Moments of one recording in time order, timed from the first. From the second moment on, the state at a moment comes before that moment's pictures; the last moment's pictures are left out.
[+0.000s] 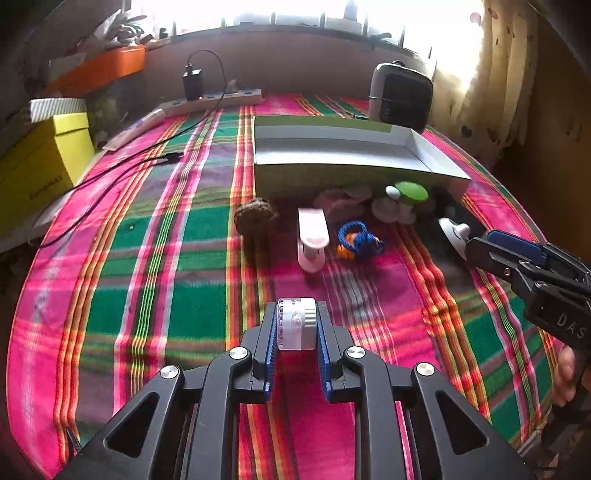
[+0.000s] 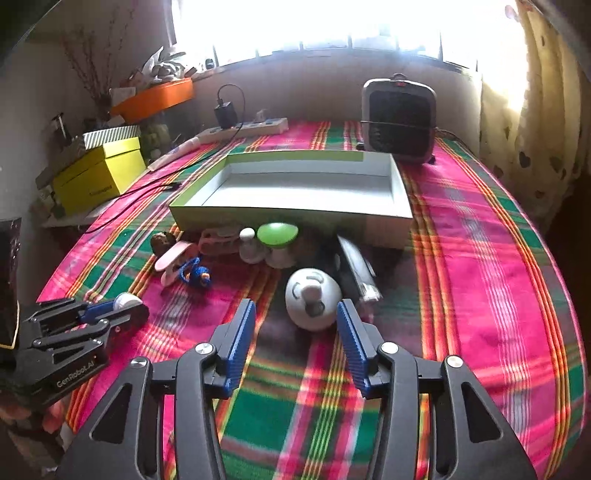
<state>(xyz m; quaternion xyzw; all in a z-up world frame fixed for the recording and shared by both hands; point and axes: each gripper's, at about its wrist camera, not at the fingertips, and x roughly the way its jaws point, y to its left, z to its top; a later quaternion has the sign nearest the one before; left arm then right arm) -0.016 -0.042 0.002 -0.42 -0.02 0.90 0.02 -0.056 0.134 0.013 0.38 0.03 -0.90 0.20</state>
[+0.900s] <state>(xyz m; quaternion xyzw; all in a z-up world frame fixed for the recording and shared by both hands) -0.061 -0.042 0.003 -0.43 -0.02 0.90 0.03 -0.101 0.122 -0.006 0.43 0.06 -0.88 0.19</state>
